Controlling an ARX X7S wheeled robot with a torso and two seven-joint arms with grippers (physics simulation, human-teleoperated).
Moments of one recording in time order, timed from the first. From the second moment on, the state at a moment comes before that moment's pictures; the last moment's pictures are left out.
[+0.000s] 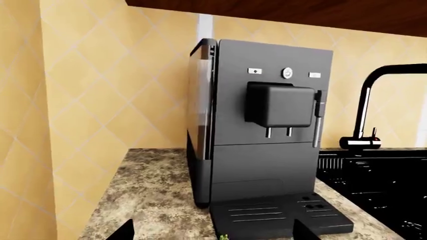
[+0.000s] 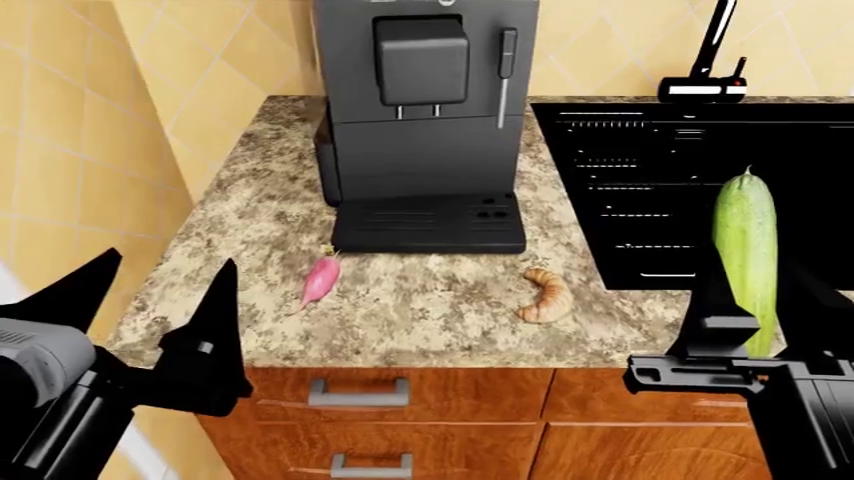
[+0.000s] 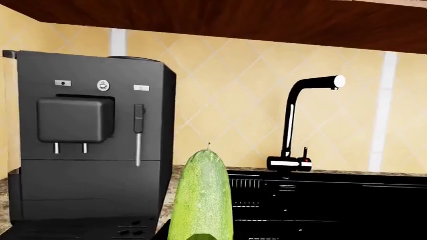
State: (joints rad) left arm -0.05 -0.70 -0.32 1.00 -1.19 -0.71 -0.50; right arm 2.01 1.25 -2.58 -0.93 0.89 -0.43 1.46
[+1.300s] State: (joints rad) left arm -0.28 -0.95 -0.02 0.93 -1.68 -0.89 -0.80; right arm 2.00 1.35 -2.54 -0.95 0.91 -0.40 1.38
